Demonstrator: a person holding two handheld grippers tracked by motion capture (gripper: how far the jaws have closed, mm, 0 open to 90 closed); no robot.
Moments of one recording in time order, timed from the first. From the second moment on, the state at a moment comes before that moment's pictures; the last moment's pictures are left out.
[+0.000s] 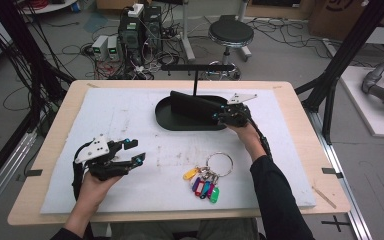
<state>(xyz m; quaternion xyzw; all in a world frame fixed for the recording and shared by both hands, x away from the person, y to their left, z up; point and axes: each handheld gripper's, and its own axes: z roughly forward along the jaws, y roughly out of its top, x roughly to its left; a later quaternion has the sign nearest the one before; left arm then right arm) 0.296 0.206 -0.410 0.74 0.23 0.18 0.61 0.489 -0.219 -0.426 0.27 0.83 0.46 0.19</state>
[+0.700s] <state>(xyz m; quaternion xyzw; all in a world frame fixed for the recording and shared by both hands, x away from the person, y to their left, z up) 0.299 0.206 -0.413 0.74 0.24 0.17 0.61 0.488 -0.214 -0.428 0.28 0.83 0.45 0.19</state>
